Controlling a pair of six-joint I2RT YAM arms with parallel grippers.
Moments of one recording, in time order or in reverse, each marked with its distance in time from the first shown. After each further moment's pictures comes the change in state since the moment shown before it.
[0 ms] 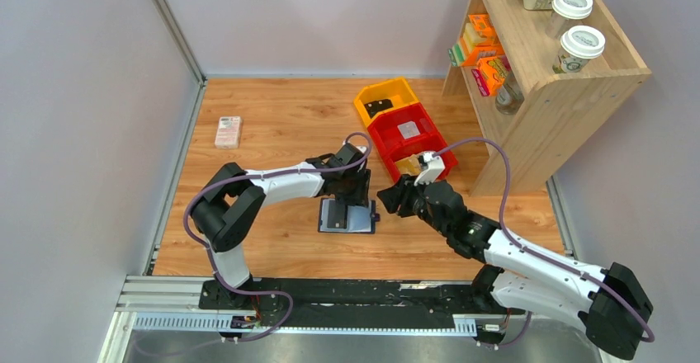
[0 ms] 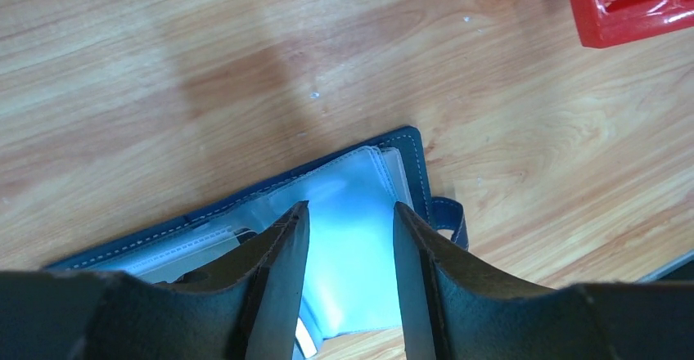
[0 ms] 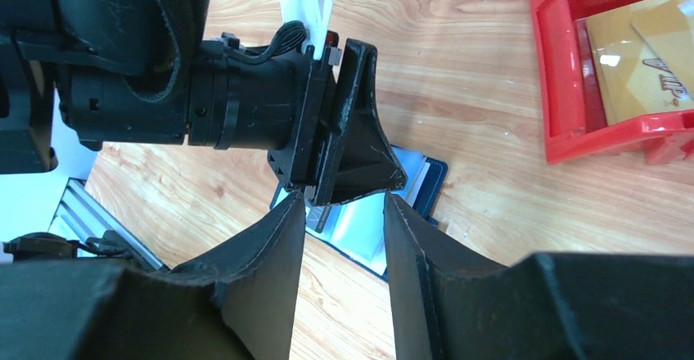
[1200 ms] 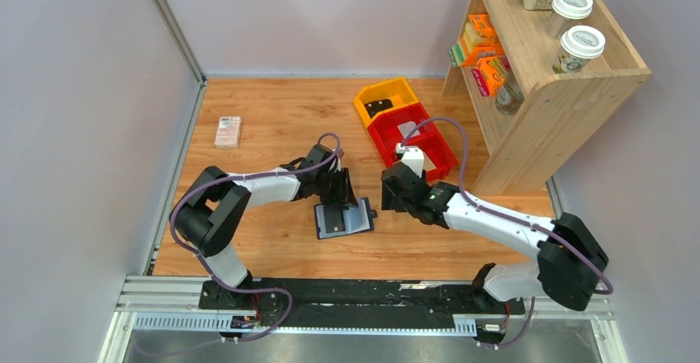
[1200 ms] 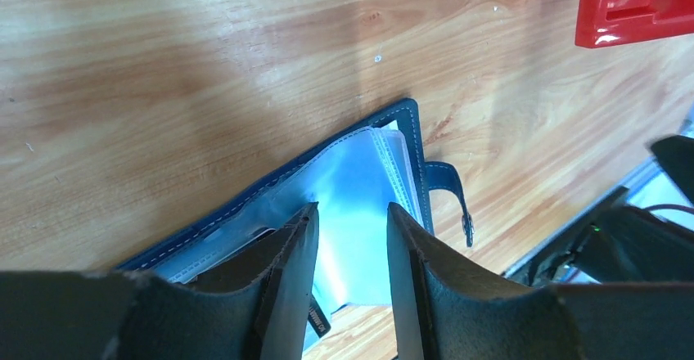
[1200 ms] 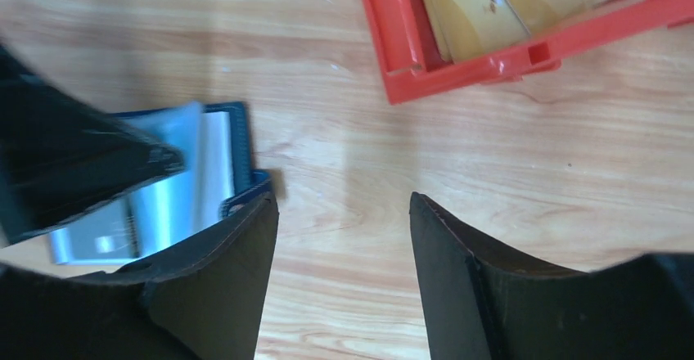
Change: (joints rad) left arm 0.182 -0.092 -0.239 0.223 0.268 -0.153; right arm 0.001 0.449 0.331 -0.523 0.253 0.029
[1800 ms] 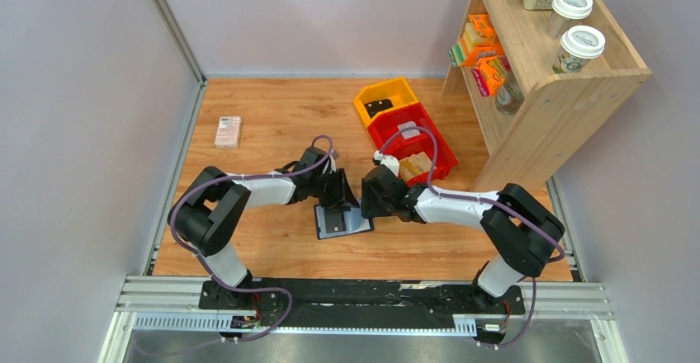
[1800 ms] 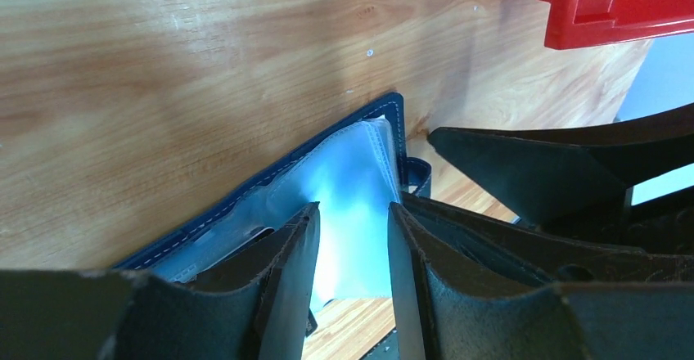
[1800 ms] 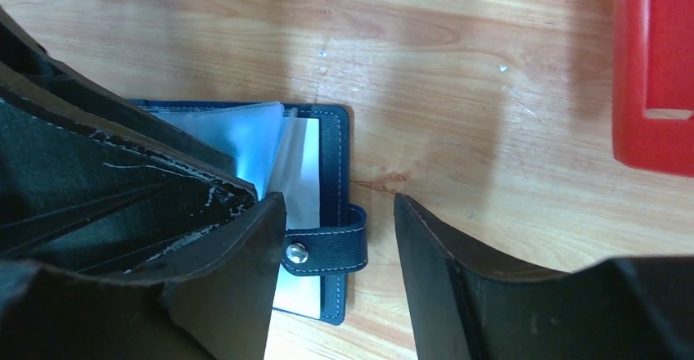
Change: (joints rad) left arm 0.024 0.002 -0.056 0.103 0.080 -0.085; right arm -0.008 0.236 -0.017 0.328 -0.273 0.031
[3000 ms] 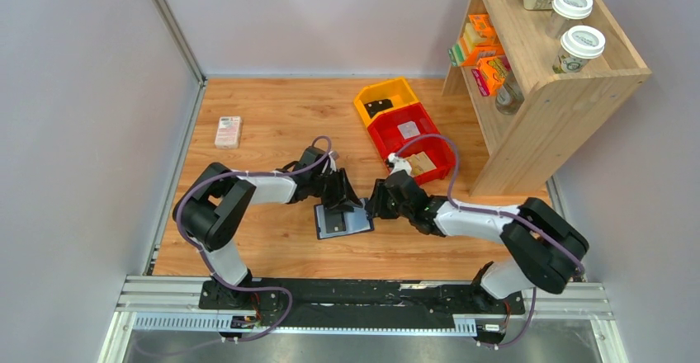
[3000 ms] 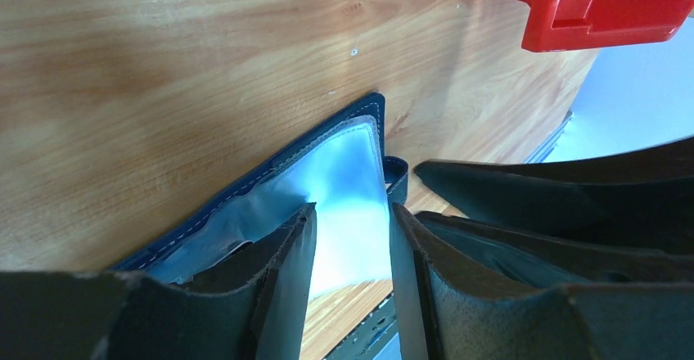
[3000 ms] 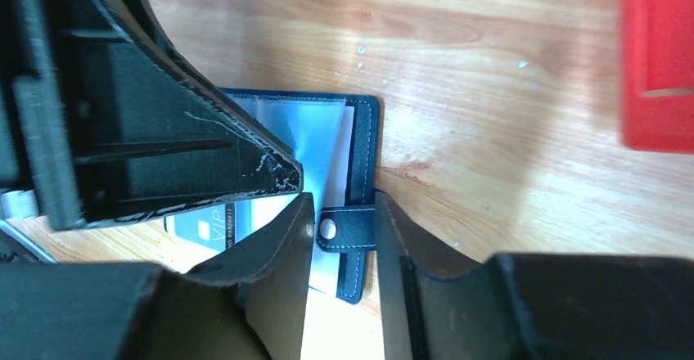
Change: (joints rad) left arm 0.007 0.036 -0.002 0.053 0.079 -0.081; right arm -0.040 -0.094 -0.196 0.292 -0.113 0.030
